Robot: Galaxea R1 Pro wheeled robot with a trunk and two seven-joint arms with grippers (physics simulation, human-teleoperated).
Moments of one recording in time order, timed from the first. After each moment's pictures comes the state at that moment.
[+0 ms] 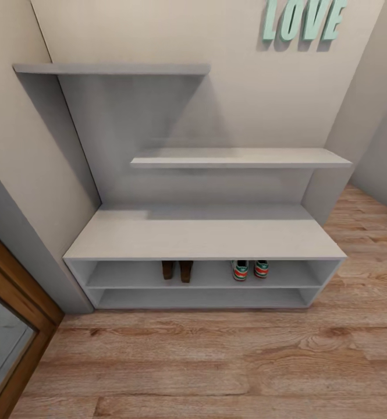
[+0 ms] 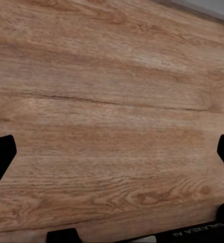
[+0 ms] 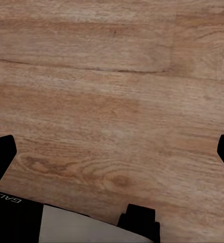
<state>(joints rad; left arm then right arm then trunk) -0.19 0.20 0.49 -0.29 -0.09 -0.29 -0.76 -0.26 -0.13 -0.35 -0.03 0.30 -0.54 0.41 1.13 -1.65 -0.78</state>
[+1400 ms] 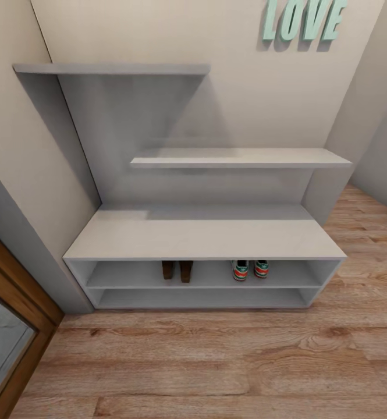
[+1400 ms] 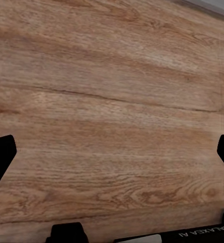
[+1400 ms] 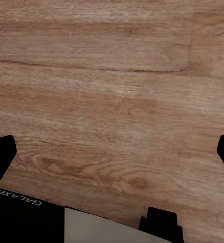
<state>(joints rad) -0.19 0.20 0.50 -0.27 -0.08 -0.29 -0.72 -0.25 -0.10 -0.35 -0.03 0.29 -0.54 0.41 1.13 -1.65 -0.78</state>
